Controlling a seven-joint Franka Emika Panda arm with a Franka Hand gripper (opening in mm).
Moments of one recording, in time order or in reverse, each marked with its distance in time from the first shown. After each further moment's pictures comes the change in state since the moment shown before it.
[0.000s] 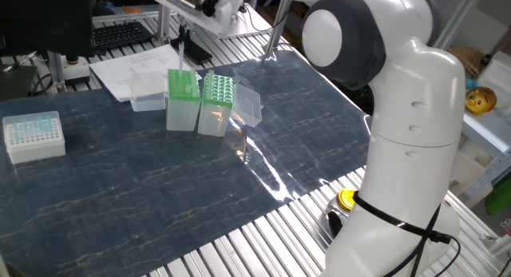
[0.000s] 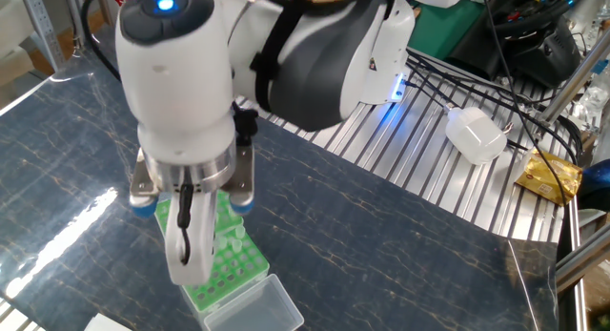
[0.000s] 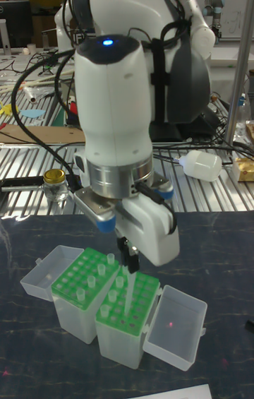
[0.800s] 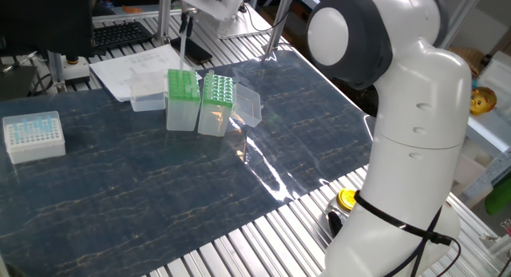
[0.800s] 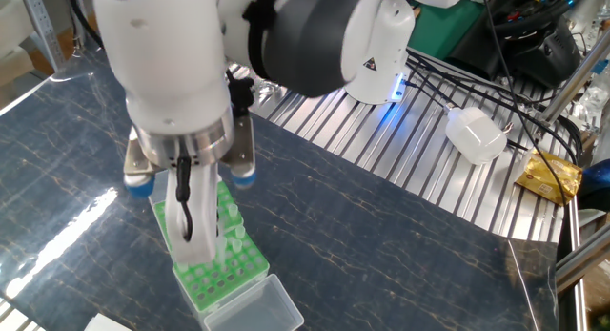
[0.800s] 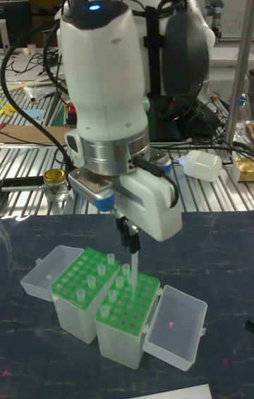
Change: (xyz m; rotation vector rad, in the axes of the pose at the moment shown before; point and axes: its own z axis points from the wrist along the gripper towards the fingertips) arm 0.004 -0.004 -0.035 0.007 0.054 -0.059
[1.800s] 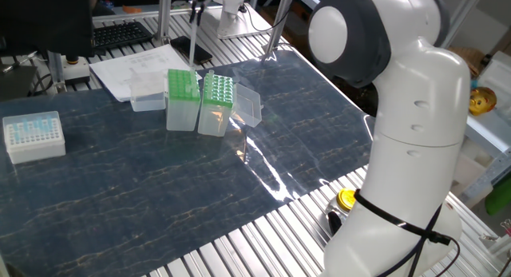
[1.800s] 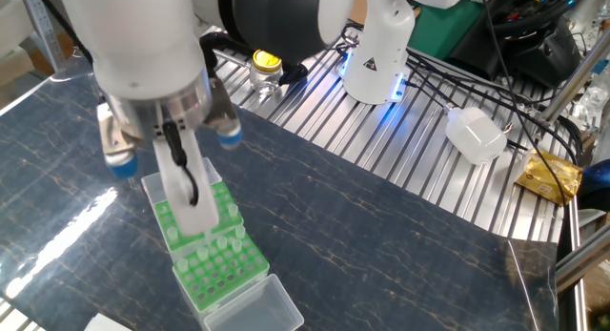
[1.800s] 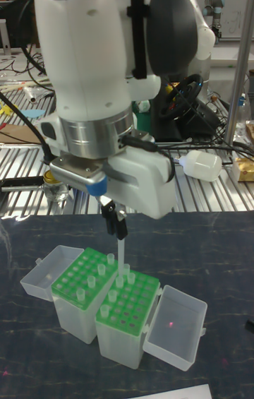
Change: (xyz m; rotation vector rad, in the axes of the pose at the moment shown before) arm -0.015 -0.011 -0.030 0.022 0.019 -0.226
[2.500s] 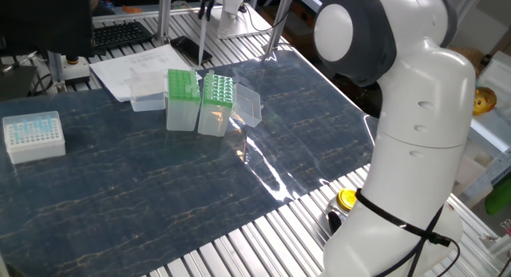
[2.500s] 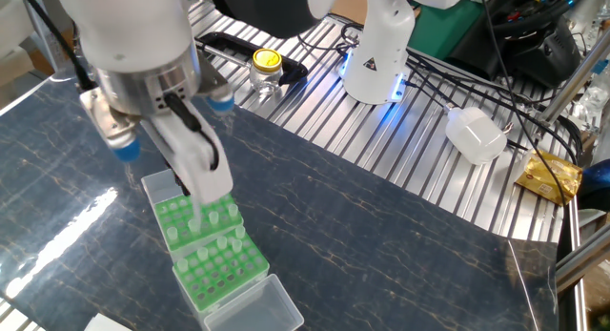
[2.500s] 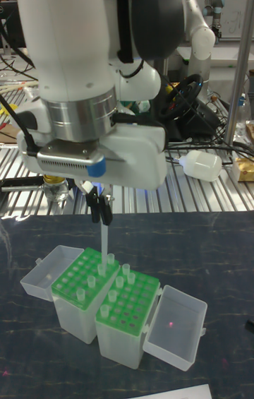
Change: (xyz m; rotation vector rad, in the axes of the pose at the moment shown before) arm -0.005 -0.020 -0.019 0.020 0.000 -0.303
